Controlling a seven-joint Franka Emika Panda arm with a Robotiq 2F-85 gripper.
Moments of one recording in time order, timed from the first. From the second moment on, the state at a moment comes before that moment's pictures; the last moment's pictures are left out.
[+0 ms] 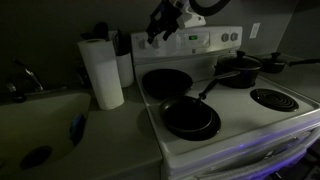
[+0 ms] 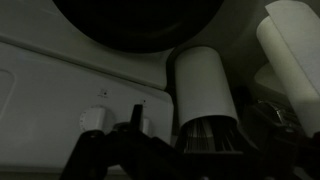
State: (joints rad) arm 0.23 0.27 0.21 -1.70 -0.20 2.61 0.22
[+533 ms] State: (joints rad) arm 0.25 0.35 0.16 -1.70 -0.18 2.85 0.28
